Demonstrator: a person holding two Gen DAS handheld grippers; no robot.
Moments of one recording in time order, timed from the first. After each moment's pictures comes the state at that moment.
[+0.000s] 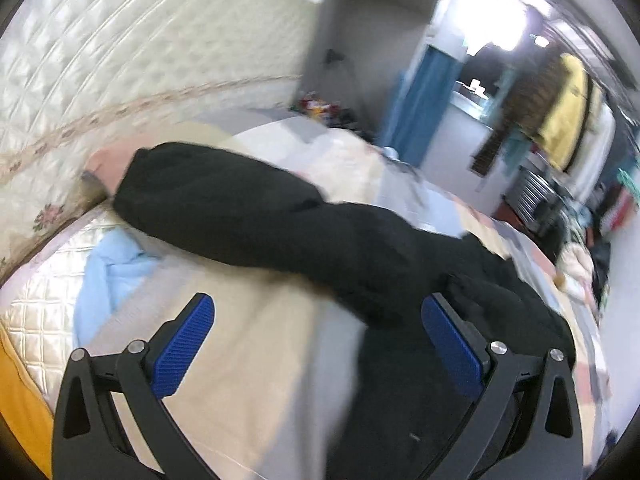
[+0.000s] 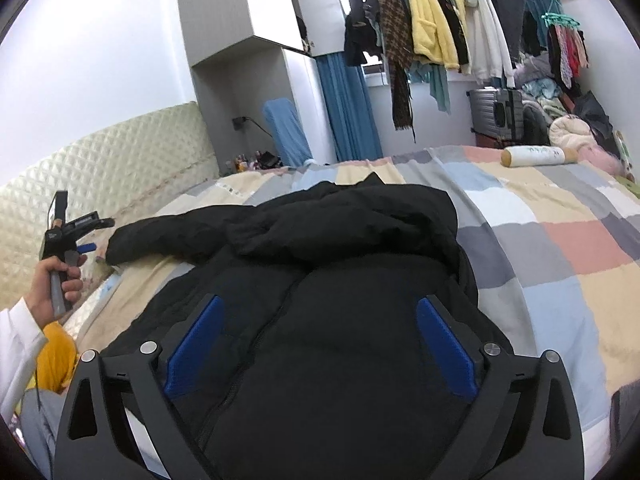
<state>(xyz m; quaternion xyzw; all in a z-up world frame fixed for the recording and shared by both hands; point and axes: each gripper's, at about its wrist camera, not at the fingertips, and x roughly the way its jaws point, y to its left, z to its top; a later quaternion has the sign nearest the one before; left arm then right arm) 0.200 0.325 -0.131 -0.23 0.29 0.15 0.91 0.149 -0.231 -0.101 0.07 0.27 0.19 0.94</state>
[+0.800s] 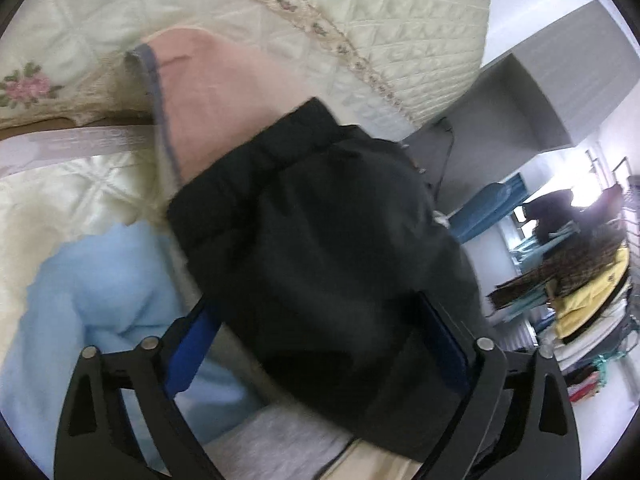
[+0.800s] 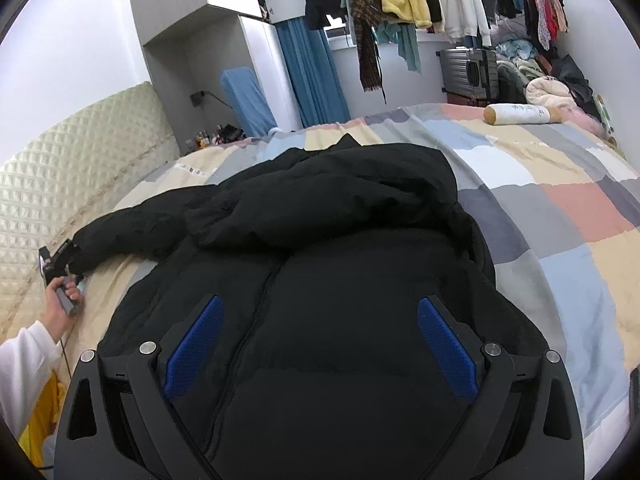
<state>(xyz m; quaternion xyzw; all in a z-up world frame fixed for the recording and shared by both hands) 0.248 0.527 -0.262 -0.47 0.19 0.19 0.84 0.209 -0.200 -0.128 0.08 0.34 0.13 0.93</state>
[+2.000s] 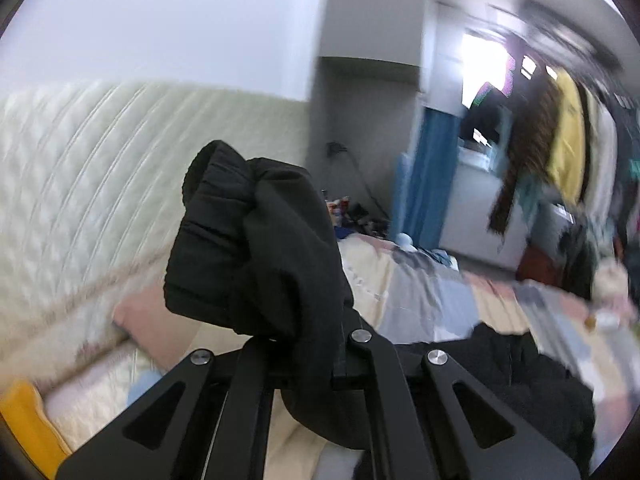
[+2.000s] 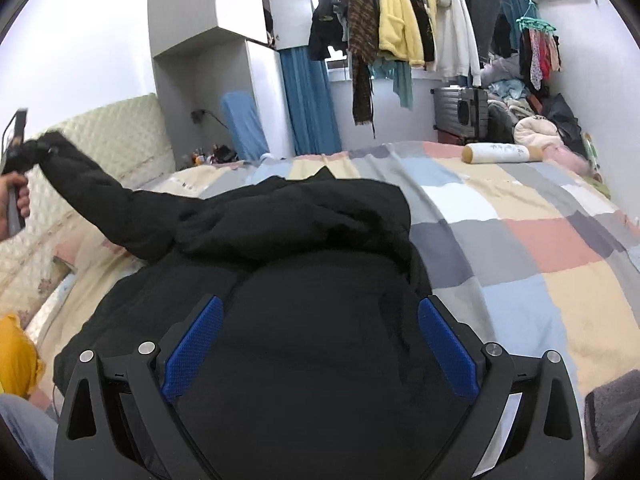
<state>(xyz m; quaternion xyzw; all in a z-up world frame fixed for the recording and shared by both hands) 0.262 0.297 0.011 -0.09 0.18 0.21 0.96 0.173 -0.254 -0.108 0.04 0.27 0.12 0.95</state>
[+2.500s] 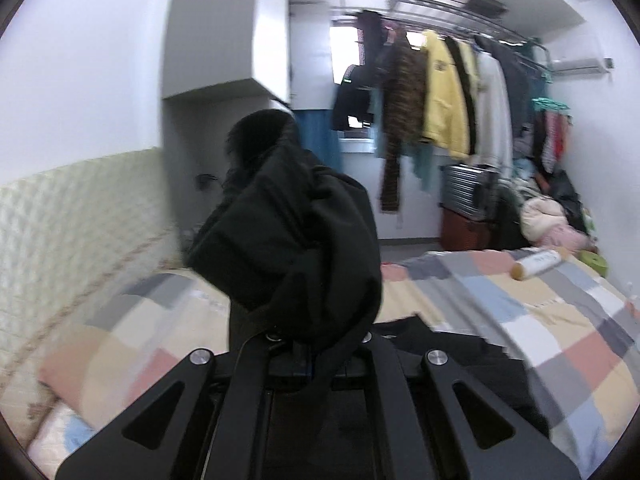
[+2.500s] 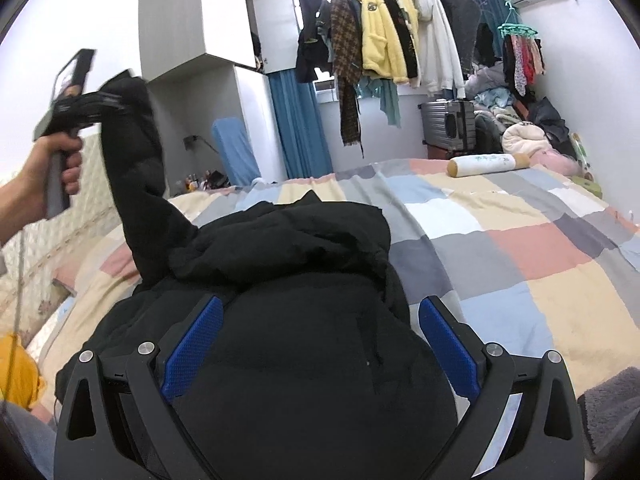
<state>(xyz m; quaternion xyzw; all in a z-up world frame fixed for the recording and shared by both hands) 0.335 0.072 0.030 0.00 0.17 0.04 0.99 0.163 -0.288 -0.105 0.08 0.24 0.11 0.96</state>
